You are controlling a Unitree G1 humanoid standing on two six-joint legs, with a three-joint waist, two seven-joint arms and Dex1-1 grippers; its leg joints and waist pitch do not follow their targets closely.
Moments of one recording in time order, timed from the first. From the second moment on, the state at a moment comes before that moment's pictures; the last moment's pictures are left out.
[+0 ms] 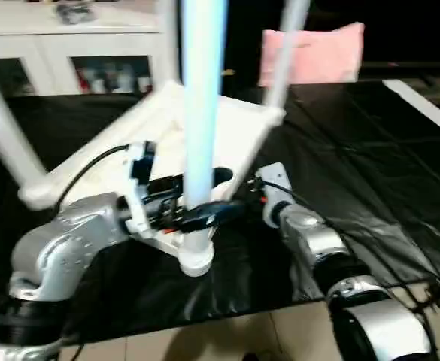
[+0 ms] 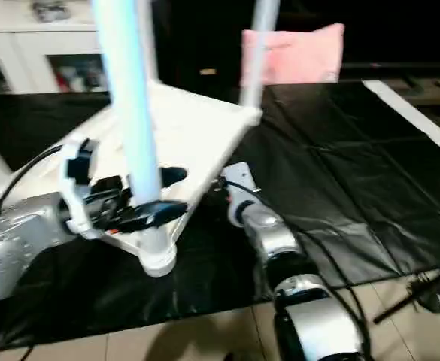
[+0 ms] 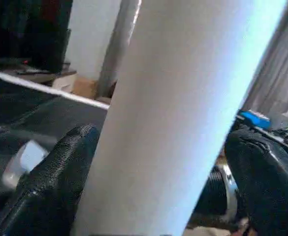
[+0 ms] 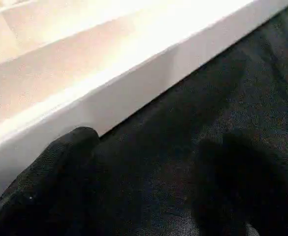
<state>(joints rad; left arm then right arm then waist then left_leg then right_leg) -0.37 0.35 -0.03 -0.21 -0.79 0.71 -0.95 -0.70 0.01 0.04 1.01 0.03 0.03 0.34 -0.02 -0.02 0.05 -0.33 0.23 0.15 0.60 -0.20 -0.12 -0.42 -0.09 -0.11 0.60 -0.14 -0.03</state>
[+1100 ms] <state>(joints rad) -0.48 0.26 -0.10 -0.10 -0.67 0.60 -0.90 -0.72 0.08 0.07 1.03 0.03 -0.03 0.40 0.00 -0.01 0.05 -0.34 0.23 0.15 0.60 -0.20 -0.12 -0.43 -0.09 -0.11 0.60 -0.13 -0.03</state>
